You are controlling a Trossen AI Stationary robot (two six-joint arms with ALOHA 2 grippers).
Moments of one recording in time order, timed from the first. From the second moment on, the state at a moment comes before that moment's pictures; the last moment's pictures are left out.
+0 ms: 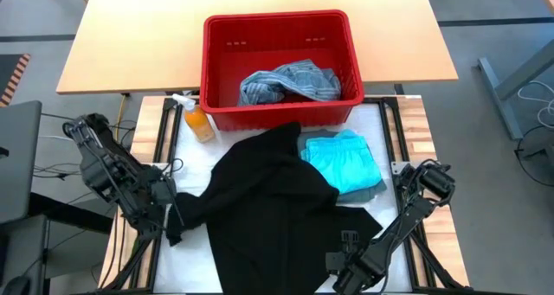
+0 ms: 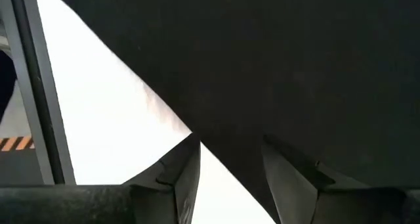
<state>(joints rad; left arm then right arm) -0.80 1.21 1.49 -1.57 0.03 -1.14 0.86 1.95 1.36 -0.86 0.14 0.92</state>
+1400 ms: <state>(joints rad) 0.24 1.24 0.61 -0.34 -0.34 -0.49 0.86 1.95 1.36 -0.89 0.22 0.98</state>
